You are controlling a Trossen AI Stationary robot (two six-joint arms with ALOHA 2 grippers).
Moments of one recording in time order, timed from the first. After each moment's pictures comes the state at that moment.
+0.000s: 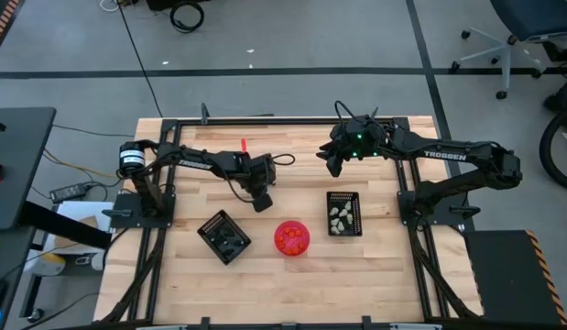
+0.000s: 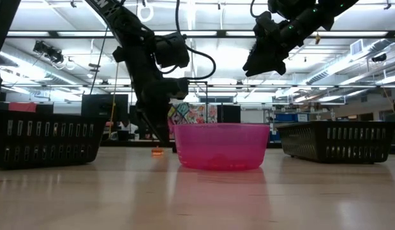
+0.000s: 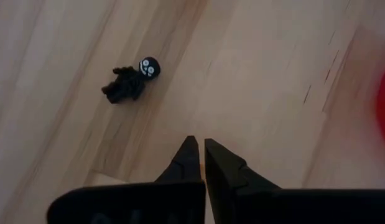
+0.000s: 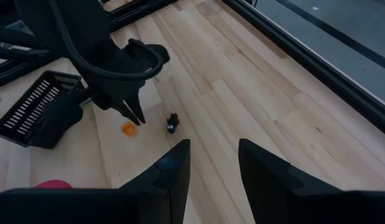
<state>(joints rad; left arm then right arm) 0.20 1.76 1.04 -0.42 0.10 -0.22 -0.37 1.19 0.87 -0.27 -0.07 0.21</state>
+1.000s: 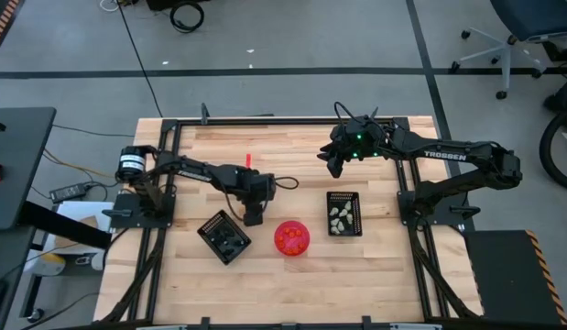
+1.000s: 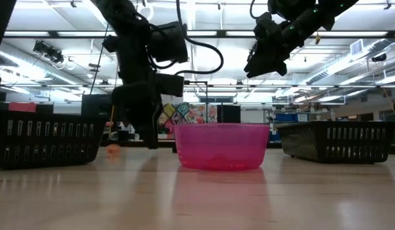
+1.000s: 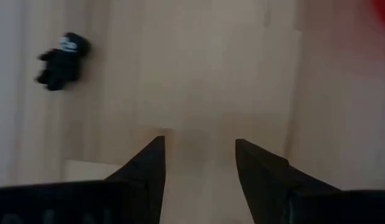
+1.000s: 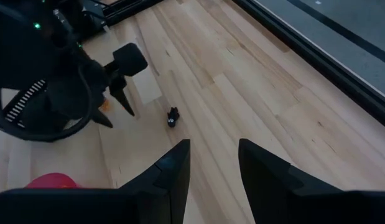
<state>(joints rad) 0.06 1.76 1.04 -0.52 -0.03 -0.02 -0.37 1.19 0.87 -0.29 -0.08 0.20</state>
